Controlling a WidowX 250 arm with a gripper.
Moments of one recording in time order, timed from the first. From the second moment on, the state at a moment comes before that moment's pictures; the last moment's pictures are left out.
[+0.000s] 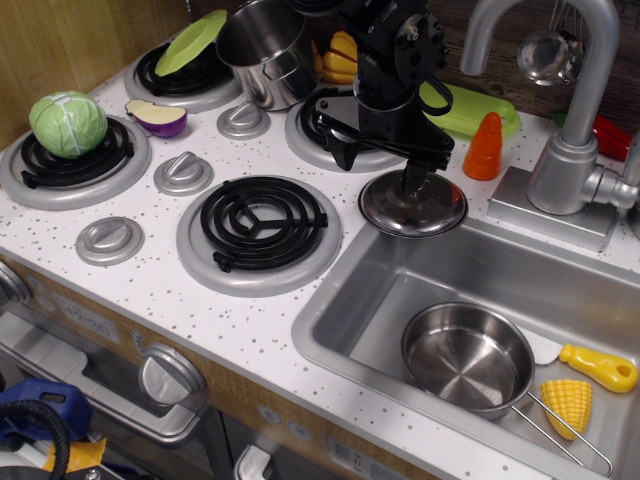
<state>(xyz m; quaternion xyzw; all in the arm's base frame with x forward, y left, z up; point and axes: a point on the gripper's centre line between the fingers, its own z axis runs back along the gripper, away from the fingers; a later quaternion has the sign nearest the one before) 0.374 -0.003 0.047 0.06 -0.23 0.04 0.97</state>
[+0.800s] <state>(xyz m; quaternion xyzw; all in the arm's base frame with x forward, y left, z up) 0.395 -0.016 0.046 0.03 -0.19 0.03 0.98</state>
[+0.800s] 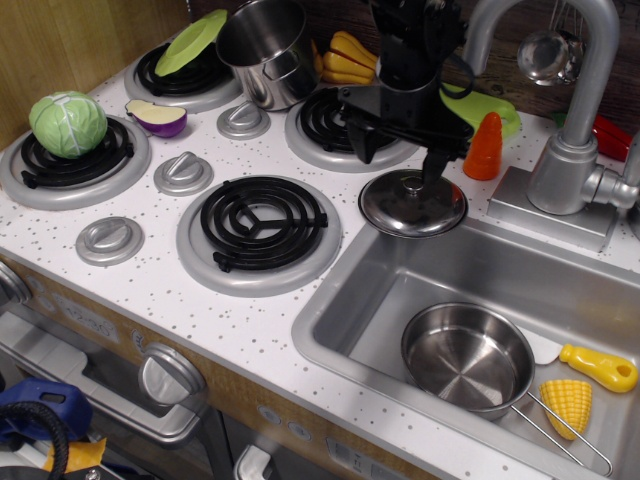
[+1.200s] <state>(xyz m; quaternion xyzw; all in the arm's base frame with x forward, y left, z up) 0.403 -0.021 0.039 0.02 -0.19 0.02 0.98</state>
